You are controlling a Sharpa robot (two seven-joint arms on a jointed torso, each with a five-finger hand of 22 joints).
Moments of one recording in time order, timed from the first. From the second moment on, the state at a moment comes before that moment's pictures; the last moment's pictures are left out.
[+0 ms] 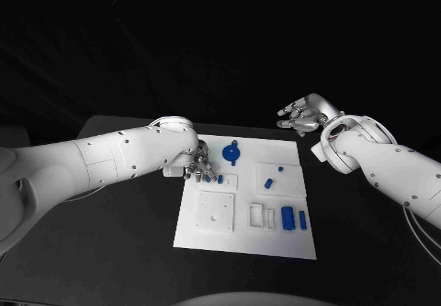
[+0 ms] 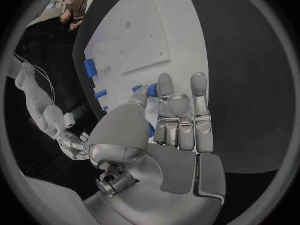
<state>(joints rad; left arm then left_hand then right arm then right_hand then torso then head) 1.39 -0.43 -0.22 1.12 -1.03 0.32 -0.58 1.10 0.06 0.03 -0.01 0.47 1.00 -0.01 0.44 0.80 1.41 -0.07 0.57 0.23 1.38 -0.12 1.19 0.58 0.02 1.31 -0.14 0.38 1.31 0.95 -0.70 0.48 1.28 -1.38 -0.31 -0.12 1.20 -0.19 0.32 -0.15 0.61 1.10 0.10 0.07 0.07 1.13 -0.01 0.86 0.91 1.44 -0.08 0.78 1.05 0.09 1.47 -0.10 0.49 1.26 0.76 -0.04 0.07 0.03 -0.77</state>
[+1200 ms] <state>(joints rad) 1.38 -0.44 -0.22 1.12 -1.05 0.33 -0.56 1.10 0.04 -0.05 0.04 0.33 1.00 -0.01 0.46 0.81 1.39 -0.06 0.58 0.24 1.38 -0.12 1.18 0.58 0.02 1.31 -0.14 0.38 1.31 0.95 -0.71 0.48 1.28 -1.38 -0.30 -0.12 1.20 -0.19 0.32 -0.16 0.62 1.10 0.10 0.07 0.07 1.13 -0.01 0.86 0.91 1.43 -0.08 0.78 1.05 0.10 1.47 -0.10 0.49 1.26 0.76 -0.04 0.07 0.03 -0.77</state>
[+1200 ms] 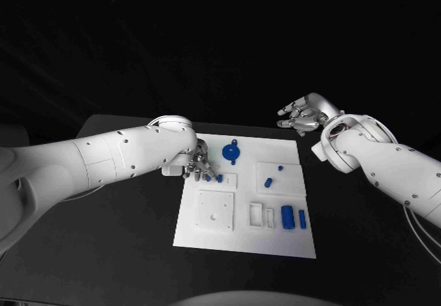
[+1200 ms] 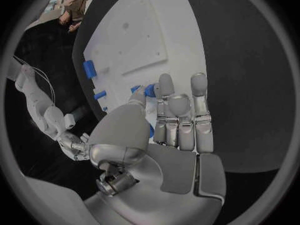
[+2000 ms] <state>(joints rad) 1.38 -0.45 -0.22 1.12 -1.07 0.34 -0.55 1.08 0.02 -0.07 0.07 0.23 1.00 -0.01 0.47 0.83 1.39 -0.06 0.59 0.24 1.38 -0.12 1.18 0.58 0.02 1.31 -0.14 0.38 1.31 0.95 -0.71 0.48 1.28 -1.38 -0.29 -0.12 1.20 -0.19 0.32 -0.16 0.62 1.10 0.10 0.07 0.07 1.13 -0.01 0.86 0.91 1.43 -0.08 0.78 1.05 0.10 1.47 -0.10 0.49 1.26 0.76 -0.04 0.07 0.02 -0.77</state>
